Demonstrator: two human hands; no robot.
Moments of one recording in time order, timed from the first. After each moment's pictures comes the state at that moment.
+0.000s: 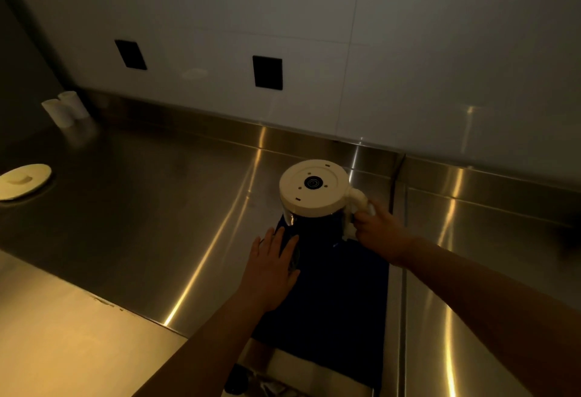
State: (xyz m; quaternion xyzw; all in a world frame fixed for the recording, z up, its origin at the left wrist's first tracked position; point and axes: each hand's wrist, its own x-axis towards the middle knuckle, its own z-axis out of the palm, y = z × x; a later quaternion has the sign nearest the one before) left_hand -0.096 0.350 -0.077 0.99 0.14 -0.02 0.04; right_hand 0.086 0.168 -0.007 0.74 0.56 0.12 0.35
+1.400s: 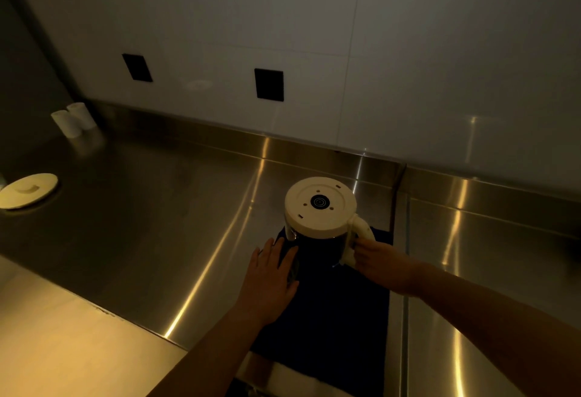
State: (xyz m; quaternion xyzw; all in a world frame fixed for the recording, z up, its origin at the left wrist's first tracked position) left_hand -0.098 0.350 -0.080 0.99 0.14 0.00 0.05; right_hand 0.081 0.150 -0.026 0.61 0.63 0.16 0.45
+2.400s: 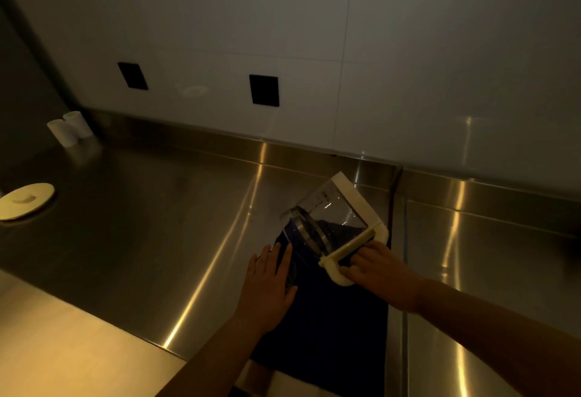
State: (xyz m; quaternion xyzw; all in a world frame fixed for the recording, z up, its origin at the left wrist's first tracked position) left_hand -0.099 0.347 -0.079 0.99 0.16 0.02 0.07; right_hand 0.065 0.140 -0.022 0.72 0.68 0.14 0.08
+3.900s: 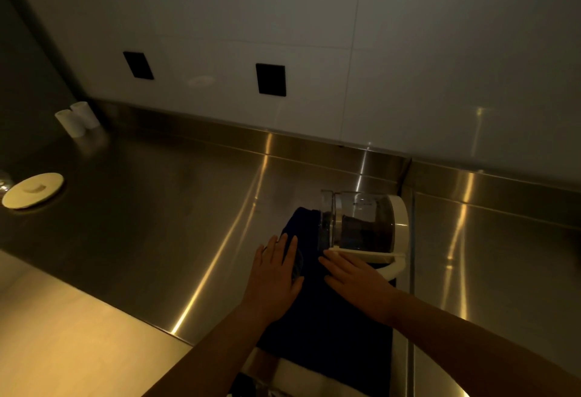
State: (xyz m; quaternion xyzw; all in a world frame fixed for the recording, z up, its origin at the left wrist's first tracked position) left_hand -0.097 0.348 -0.080 0.99 0.17 0.01 0.05; right_hand 0.035 0.175 -0.081 0.72 0.67 0.06 0.17
